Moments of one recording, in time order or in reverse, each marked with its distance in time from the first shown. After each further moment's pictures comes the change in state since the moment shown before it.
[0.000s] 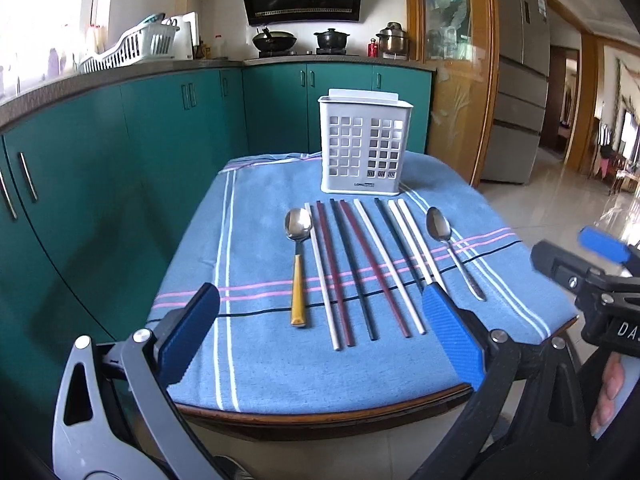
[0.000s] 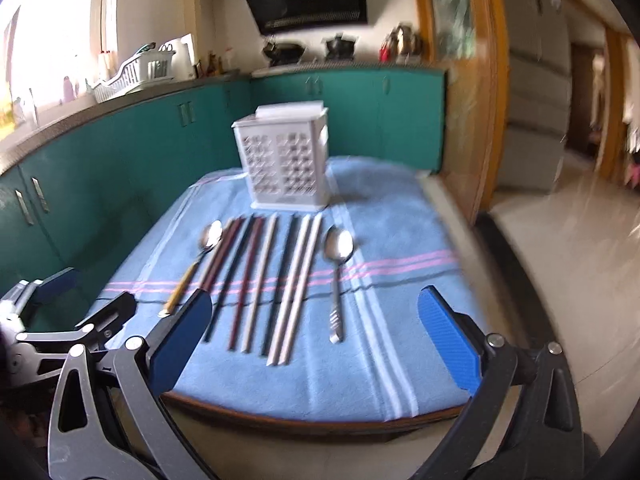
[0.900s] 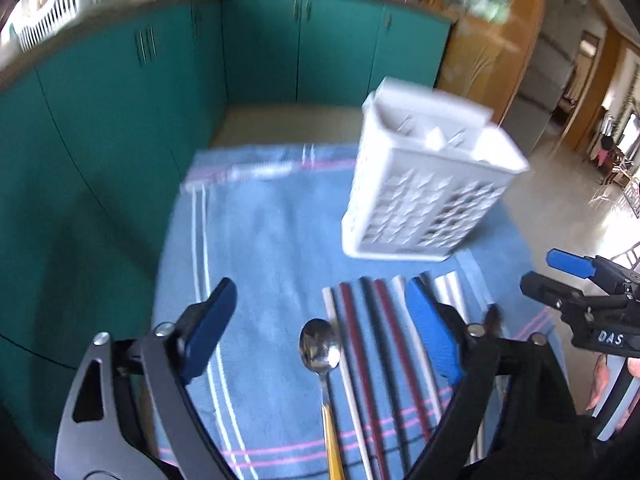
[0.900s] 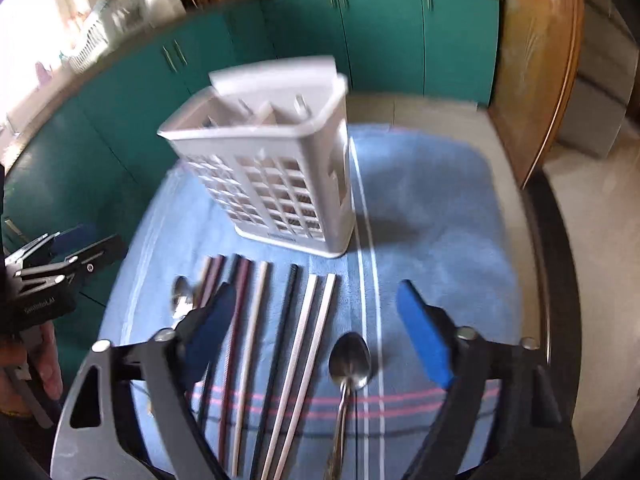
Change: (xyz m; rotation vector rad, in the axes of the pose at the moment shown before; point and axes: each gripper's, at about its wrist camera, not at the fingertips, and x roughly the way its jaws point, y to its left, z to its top) left arm 0.198 0.049 0.160 -0.035 0.347 -0.091; right arm 0.202 -0.019 0.148 -0.003 0.392 0.102
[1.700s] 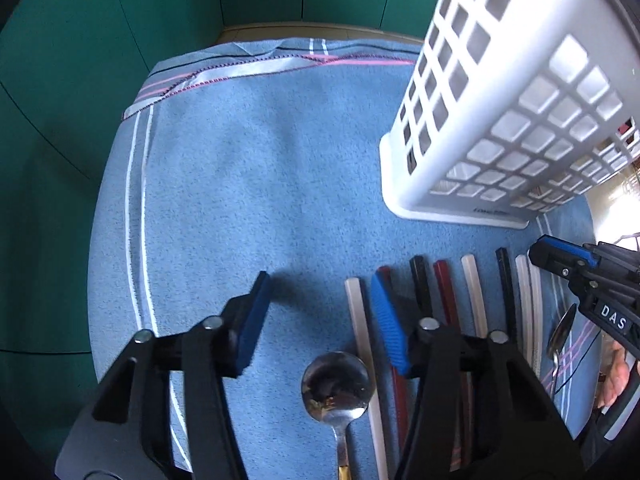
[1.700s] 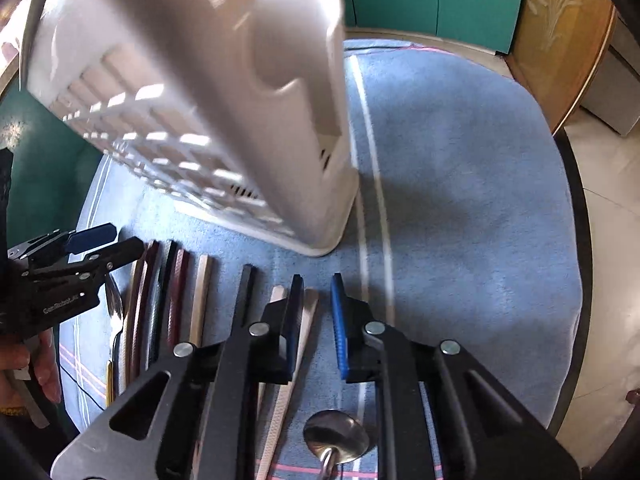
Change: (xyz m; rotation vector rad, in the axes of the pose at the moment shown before) left arm 0.111 0.000 -0.003 0.005 0.272 0.030; right arm 0.111 -0.010 0.012 -0.017 0.224 -0.004
